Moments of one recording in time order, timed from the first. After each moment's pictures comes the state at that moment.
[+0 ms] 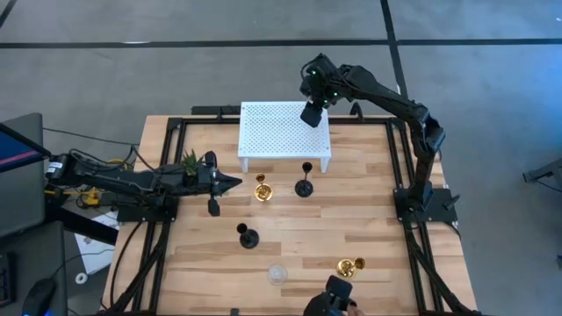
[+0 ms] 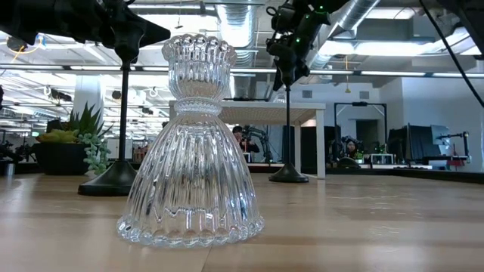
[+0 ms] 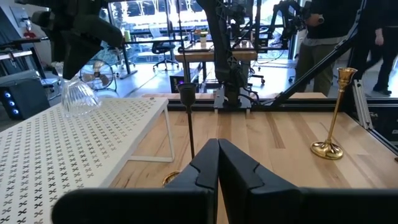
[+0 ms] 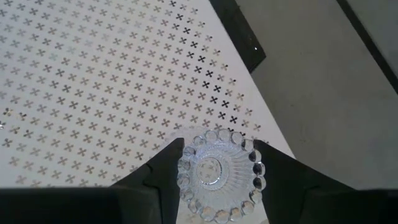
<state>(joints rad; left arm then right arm) -0.12 0.58 0.29 0.42 -0.25 0.09 -0.62 1.89 1.93 -1.03 0.00 -0.21</state>
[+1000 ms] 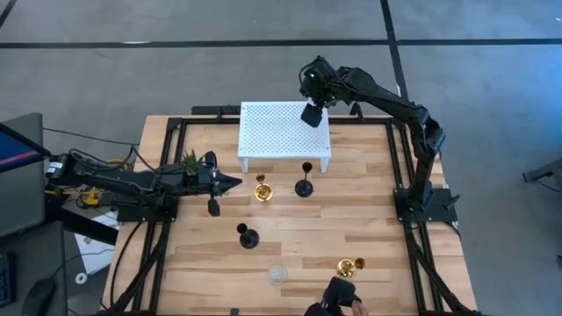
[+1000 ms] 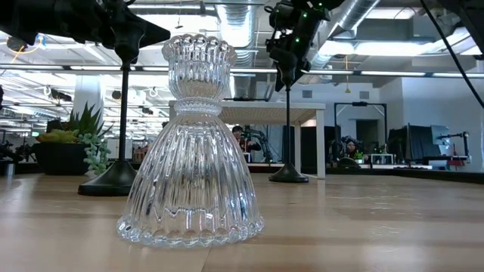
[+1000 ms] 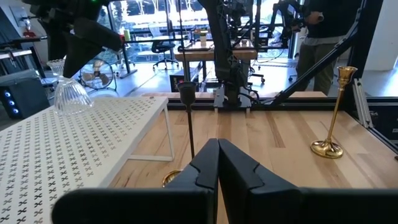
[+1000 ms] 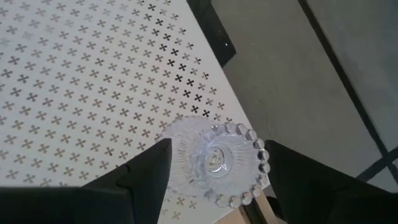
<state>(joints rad) -0.12 0.58 0.29 0.41 -0.25 0.09 -0.59 1.88 1.93 -1.04 0.16 -0.24</state>
